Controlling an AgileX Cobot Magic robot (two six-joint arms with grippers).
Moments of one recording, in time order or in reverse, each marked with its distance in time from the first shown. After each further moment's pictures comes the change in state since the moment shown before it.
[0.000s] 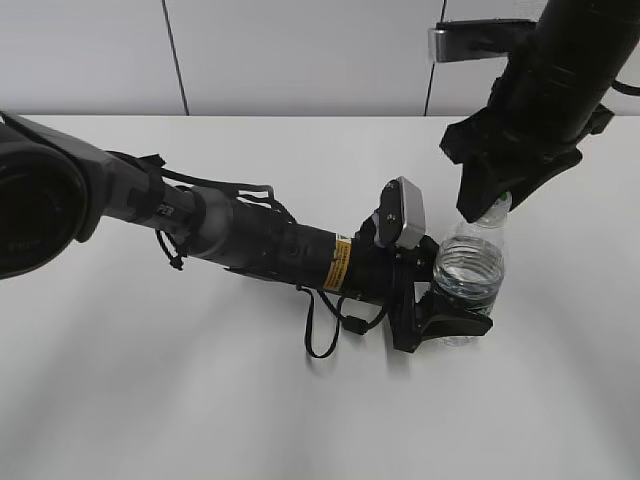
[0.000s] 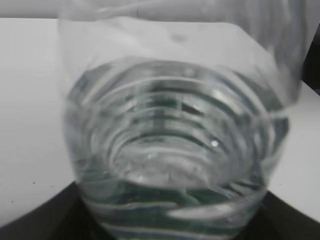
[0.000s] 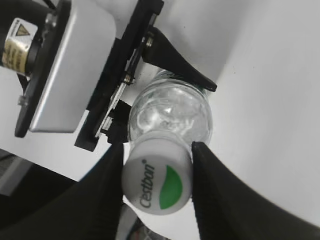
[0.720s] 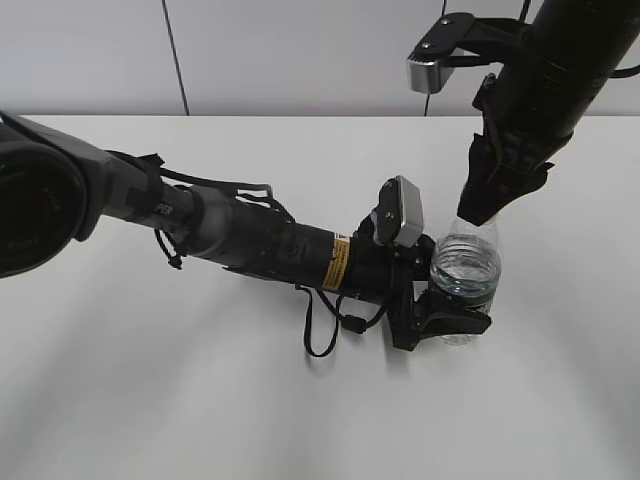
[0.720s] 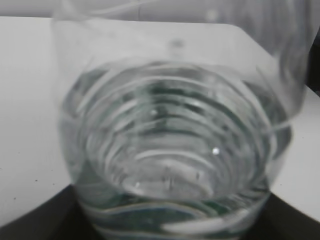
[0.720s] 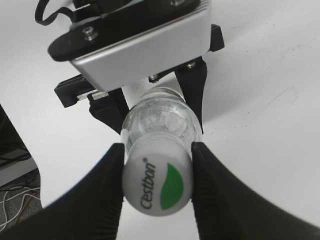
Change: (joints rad) left arm 0.002 0.000 0.000 0.000 -0.001 -0.007; right arm 0.000 -0.002 0.000 0.025 -0.033 -0.717
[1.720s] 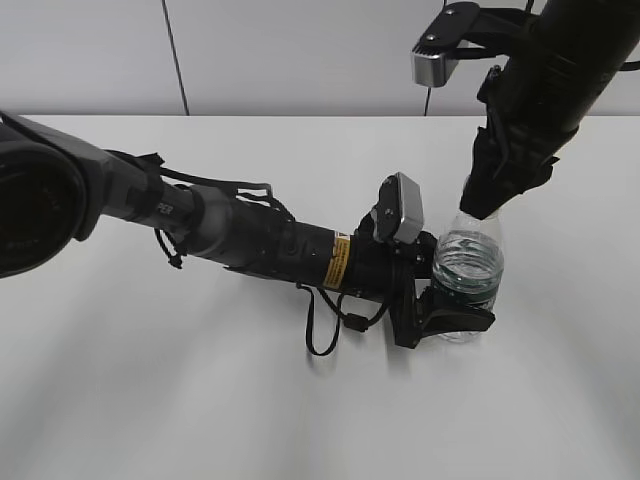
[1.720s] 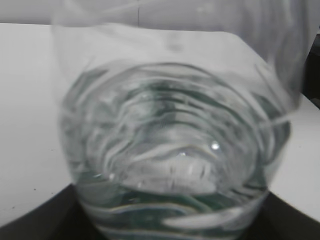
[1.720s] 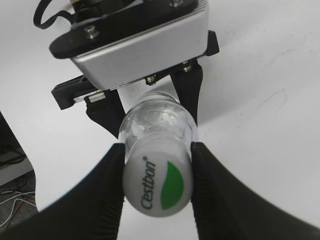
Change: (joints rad) left arm 0.000 0.000 -0.002 -0.010 -0.019 -0.005; right arm 0.000 -0.029 0.007 0.001 -0.013 -0.009
